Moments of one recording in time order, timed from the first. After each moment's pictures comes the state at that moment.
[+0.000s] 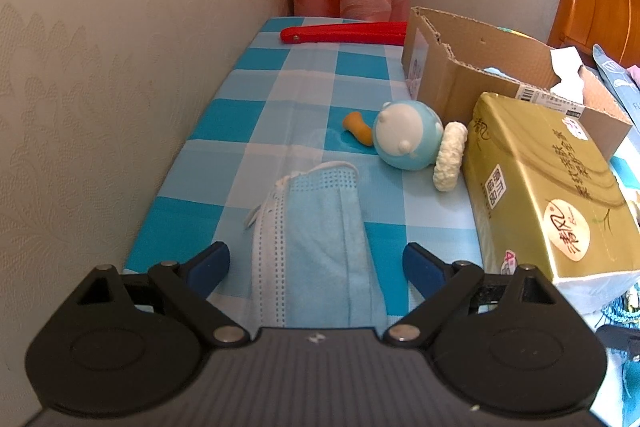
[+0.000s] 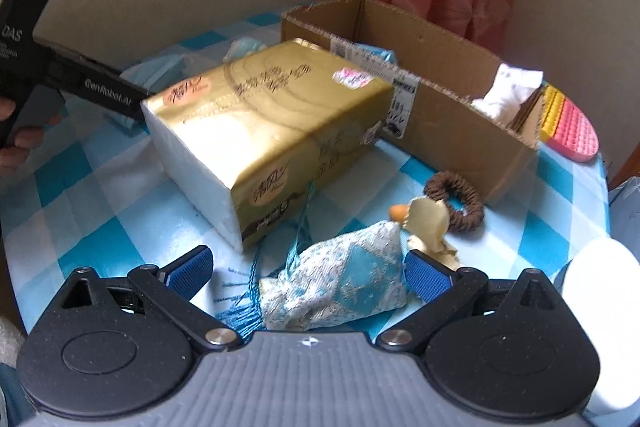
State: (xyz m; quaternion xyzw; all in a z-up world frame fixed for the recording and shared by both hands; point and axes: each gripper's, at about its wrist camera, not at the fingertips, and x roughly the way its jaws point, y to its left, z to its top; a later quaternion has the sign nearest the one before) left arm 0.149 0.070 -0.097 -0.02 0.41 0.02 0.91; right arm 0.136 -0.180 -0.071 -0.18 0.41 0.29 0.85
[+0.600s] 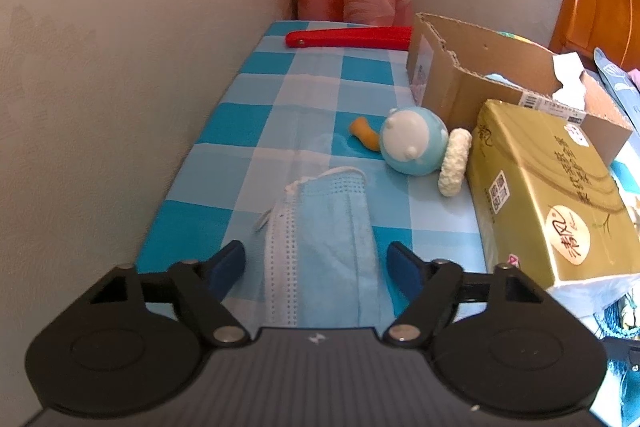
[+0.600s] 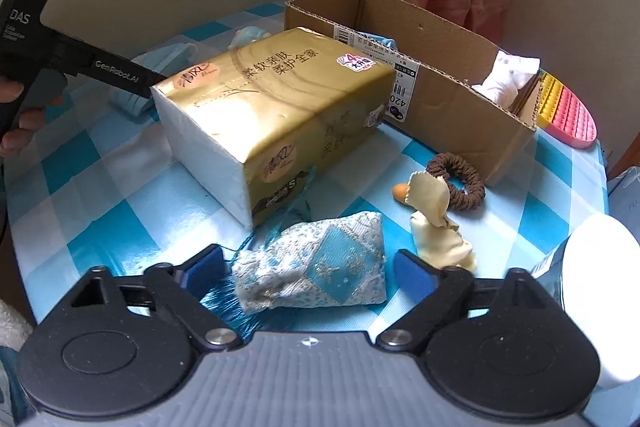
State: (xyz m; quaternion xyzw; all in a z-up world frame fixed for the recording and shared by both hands) left arm 0.147 0.074 -0.093 -0.02 0.41 0.03 0.91; right arm 0.125 -0.185 -0.069 -0.17 0.42 0.28 0.85
